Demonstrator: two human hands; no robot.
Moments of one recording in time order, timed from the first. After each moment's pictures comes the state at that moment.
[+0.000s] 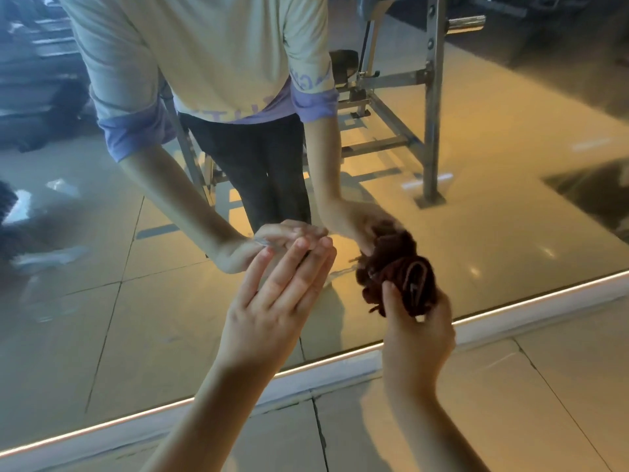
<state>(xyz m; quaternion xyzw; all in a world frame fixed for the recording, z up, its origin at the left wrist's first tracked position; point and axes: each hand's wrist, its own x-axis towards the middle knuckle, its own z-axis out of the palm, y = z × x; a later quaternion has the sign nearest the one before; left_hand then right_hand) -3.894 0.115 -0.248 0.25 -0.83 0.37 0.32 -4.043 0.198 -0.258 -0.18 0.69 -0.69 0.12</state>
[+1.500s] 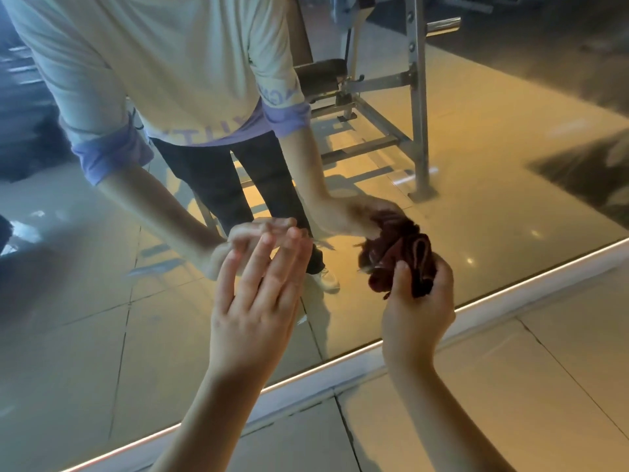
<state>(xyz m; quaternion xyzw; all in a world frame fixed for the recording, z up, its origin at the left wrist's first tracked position) -3.829 0.105 -0.217 0.27 -0.81 0.36 0.36 -3.991 0.179 -0.234 -0.18 0.70 -0.69 0.05</state>
